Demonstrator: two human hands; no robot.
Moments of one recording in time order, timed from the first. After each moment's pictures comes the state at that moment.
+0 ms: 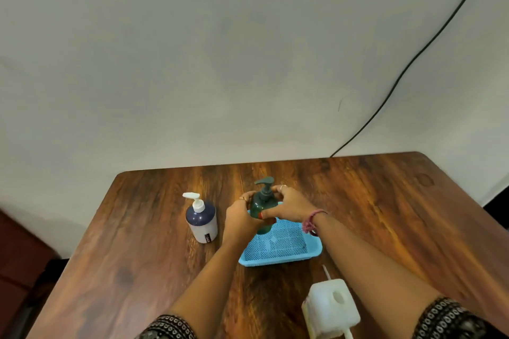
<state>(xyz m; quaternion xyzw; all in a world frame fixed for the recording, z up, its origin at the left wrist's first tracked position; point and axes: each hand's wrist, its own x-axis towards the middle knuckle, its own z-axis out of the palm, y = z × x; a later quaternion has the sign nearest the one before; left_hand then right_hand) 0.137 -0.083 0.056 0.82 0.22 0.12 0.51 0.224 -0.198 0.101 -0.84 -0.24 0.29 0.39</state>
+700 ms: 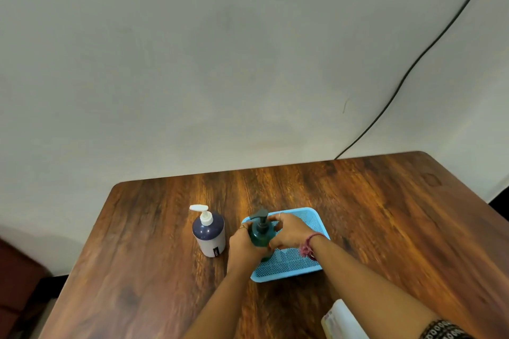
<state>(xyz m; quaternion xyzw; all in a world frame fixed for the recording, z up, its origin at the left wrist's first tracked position) 0.128 -0.060 -0.001 0.82 0.28 0.05 0.50 0.217 -0.171 0.044 -0.85 -0.19 0.35 0.33</state>
